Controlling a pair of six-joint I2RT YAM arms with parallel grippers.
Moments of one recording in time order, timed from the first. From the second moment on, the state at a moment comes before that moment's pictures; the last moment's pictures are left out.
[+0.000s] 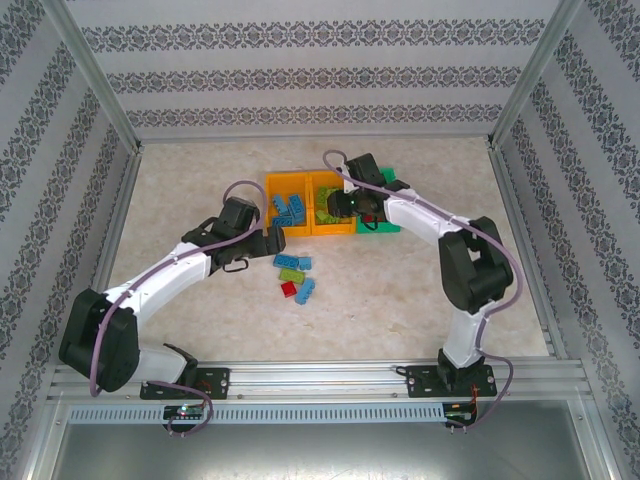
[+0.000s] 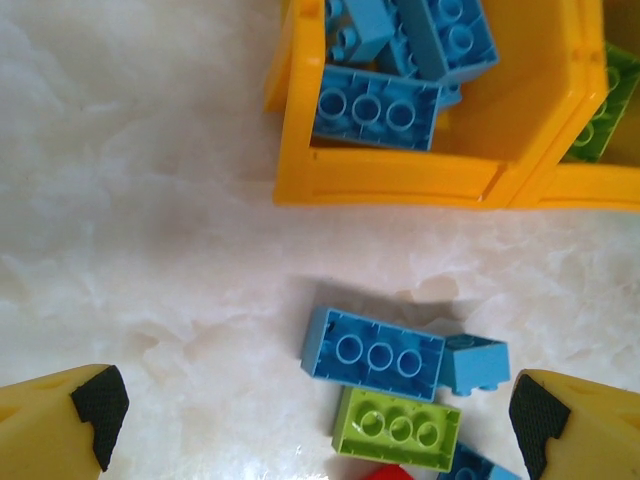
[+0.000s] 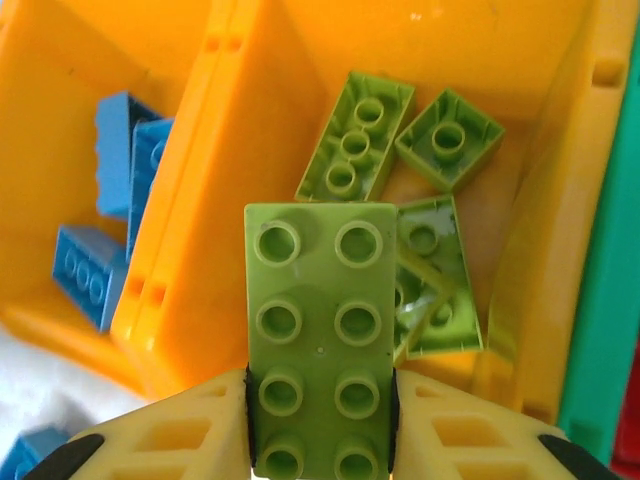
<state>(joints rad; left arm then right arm) -0.44 1.36 0.89 -0.47 -0.02 -0.58 0.45 1.90 1.40 -0.39 -0.16 0.31</state>
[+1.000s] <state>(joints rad) -0.79 1.48 0.91 -0.50 -0.09 -0.52 0.43 1.69 1.20 -0.32 -0.17 0.40</state>
